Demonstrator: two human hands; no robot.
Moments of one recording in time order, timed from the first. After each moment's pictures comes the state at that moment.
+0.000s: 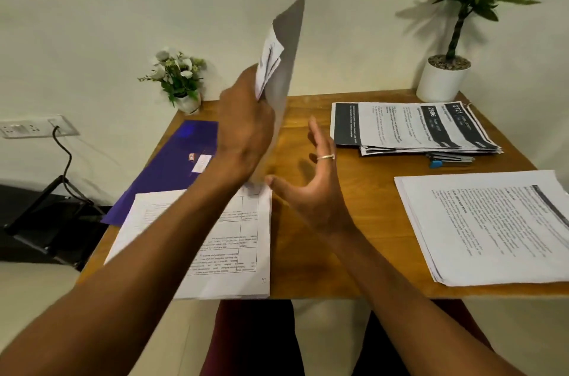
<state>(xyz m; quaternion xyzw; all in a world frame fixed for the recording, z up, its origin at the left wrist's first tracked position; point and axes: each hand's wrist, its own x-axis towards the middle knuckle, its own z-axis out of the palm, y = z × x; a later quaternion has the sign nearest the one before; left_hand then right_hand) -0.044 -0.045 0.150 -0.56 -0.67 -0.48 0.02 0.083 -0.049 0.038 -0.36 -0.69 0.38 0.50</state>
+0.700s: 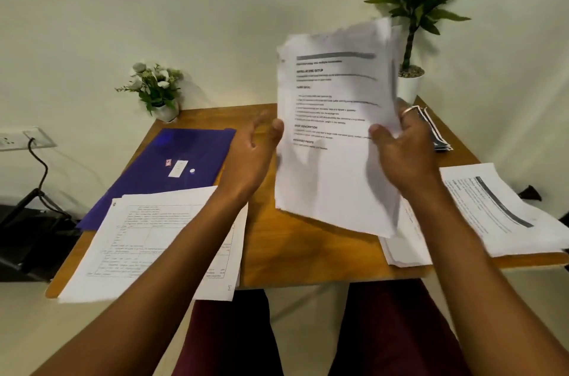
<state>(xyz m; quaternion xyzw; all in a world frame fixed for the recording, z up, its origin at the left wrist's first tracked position) 0.009 -0.072 0.106 -0.52 -0.62 -0.53 -0.26 0.237 -0.032 0.125 -0.49 -0.62 0.30 0.53</state>
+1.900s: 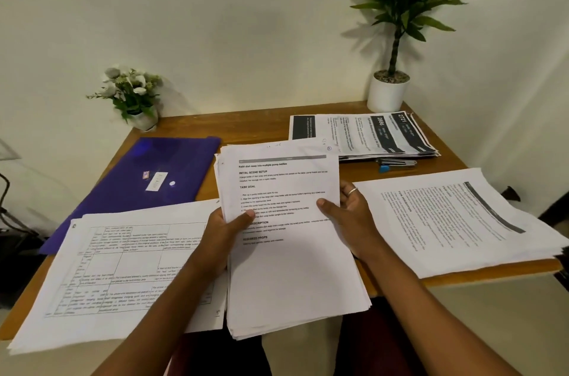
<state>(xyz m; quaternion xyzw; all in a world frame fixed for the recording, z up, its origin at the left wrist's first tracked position) -0.028 -0.086 -0.024 -0.38 -0.56 -0.55 -0.49 0.214 -0.008 -0.030 -0.37 -0.46 0.64 0.49</state>
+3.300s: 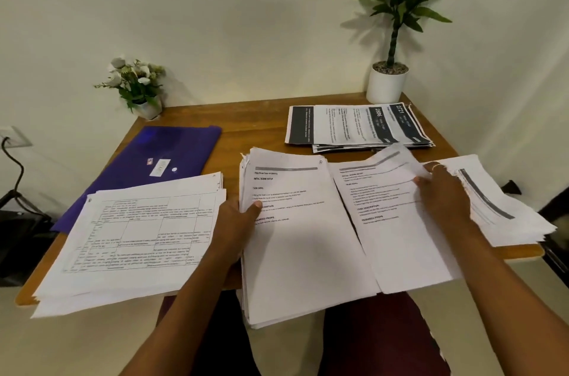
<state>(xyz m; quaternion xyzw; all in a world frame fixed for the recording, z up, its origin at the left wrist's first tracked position) 0.012 -0.092 -0.021 -0.38 -0.72 -0.47 -0.36 0.374 0.034 -0.006 -0.75 -0.60 0.13 0.23</state>
